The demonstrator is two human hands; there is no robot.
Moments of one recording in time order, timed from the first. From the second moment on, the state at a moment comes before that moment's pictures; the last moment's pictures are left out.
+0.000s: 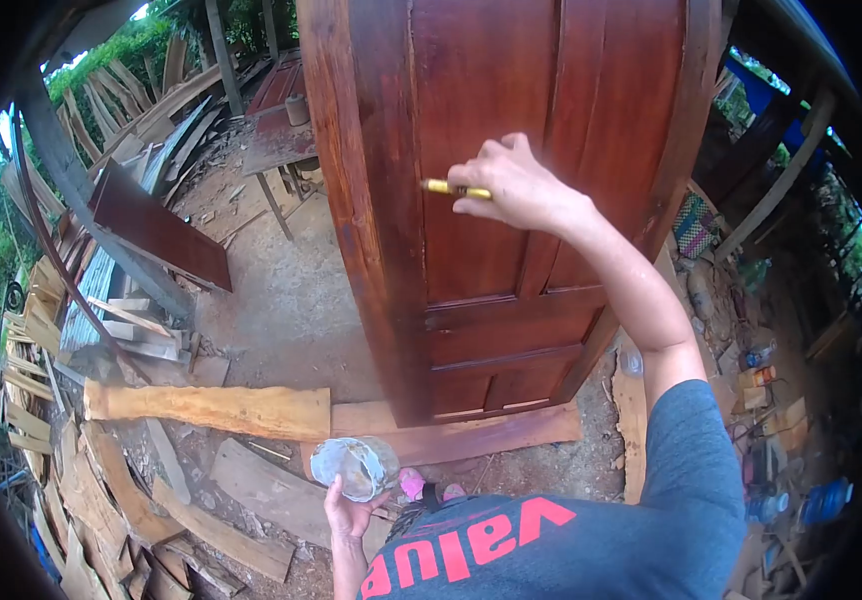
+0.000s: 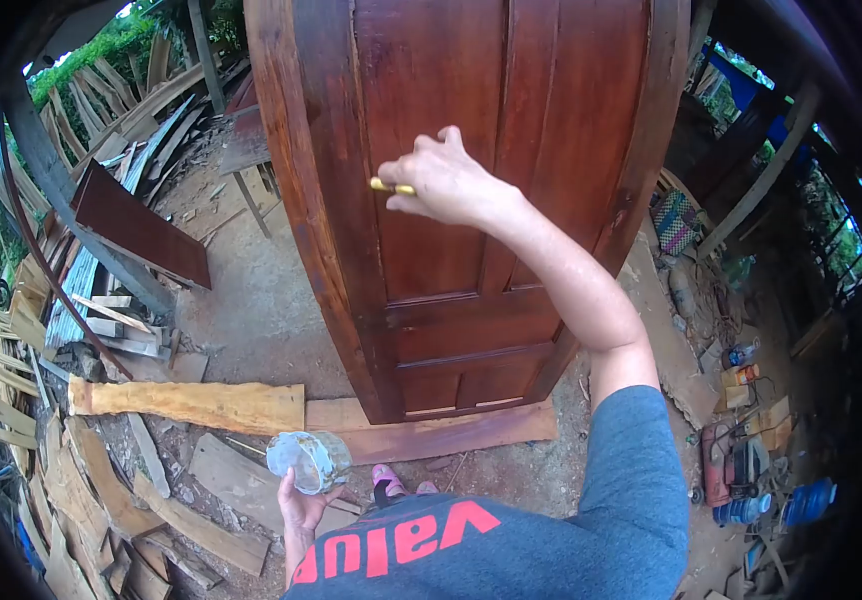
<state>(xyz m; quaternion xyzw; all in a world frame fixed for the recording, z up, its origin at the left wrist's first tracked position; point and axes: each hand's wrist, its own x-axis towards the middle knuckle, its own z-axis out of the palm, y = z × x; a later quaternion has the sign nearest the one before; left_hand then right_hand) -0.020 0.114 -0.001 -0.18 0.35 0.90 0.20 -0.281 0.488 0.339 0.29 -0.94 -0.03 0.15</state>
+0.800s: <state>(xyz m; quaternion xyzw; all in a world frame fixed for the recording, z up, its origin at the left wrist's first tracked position) -0.072 0.108 0.008 -0.14 0.36 0.88 0.27 -0.263 0.556 0.340 0.19 -0.80 -0.14 0.55</state>
